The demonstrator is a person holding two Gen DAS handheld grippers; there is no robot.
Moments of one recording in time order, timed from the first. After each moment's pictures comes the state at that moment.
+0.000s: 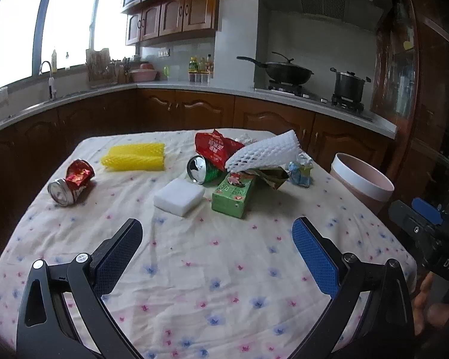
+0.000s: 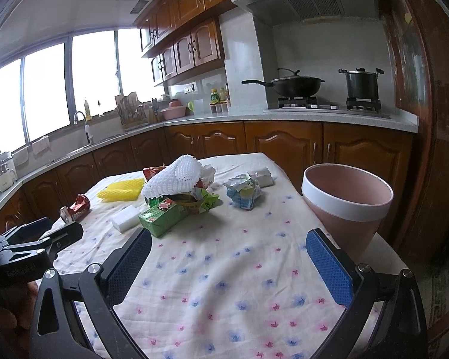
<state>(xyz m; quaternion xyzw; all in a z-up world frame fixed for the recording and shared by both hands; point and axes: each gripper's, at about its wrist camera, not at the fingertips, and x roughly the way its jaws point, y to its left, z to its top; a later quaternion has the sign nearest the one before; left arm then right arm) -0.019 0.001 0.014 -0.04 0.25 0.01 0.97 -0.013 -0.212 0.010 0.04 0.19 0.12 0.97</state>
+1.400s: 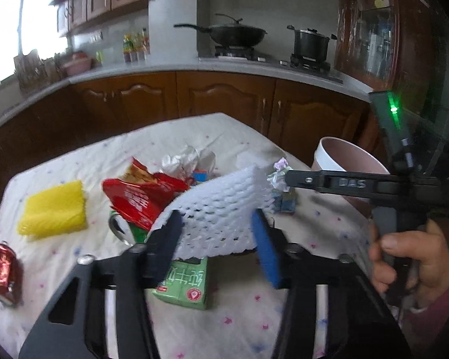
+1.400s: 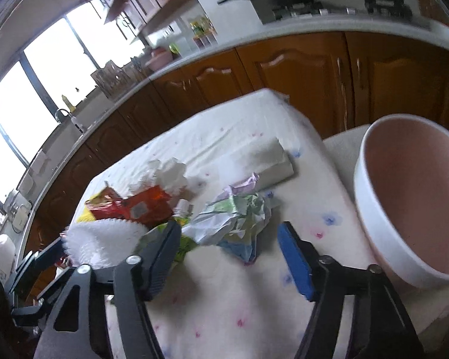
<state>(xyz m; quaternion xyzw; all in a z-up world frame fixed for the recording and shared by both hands) 0.150 -0.041 0.024 0.02 0.33 -0.12 0.94 0.229 -0.229 -0.016 0.16 0.39 0.17 0.89</state>
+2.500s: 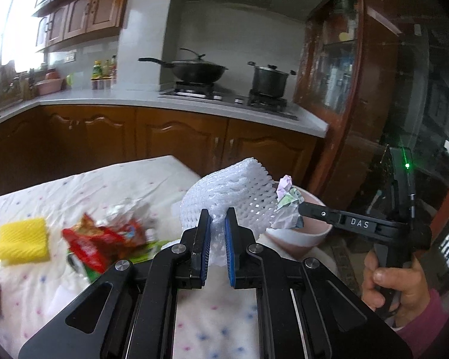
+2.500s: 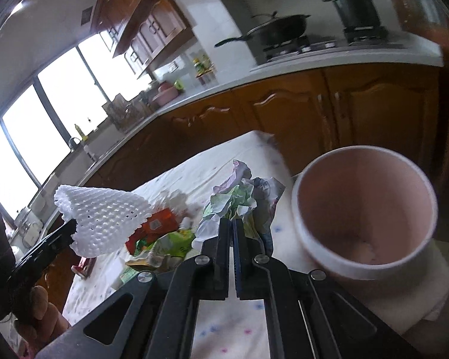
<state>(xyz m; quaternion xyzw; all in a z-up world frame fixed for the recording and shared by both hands) 0.131 -0.092 0.086 -0.02 0.26 -0.21 0.94 0.153 -0.308 0.036 0.19 0.31 0.16 0.92</state>
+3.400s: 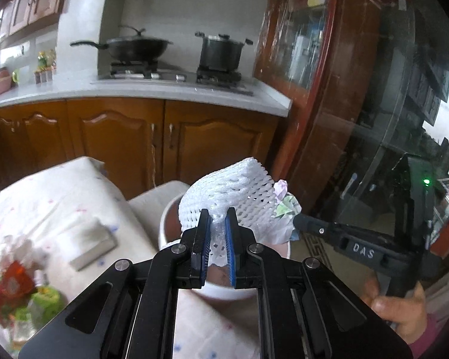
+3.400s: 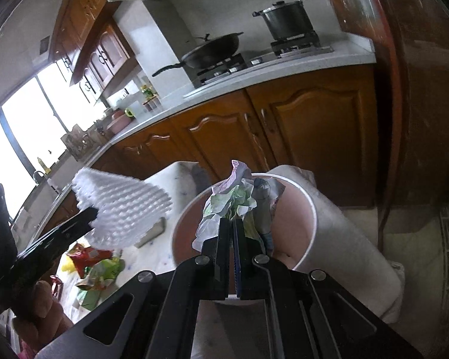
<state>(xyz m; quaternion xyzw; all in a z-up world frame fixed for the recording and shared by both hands) 0.216 -0.256 0.062 0.00 0.31 -0.29 0.90 0.149 -0.430 0.026 0.21 0.30 0.06 0.93</state>
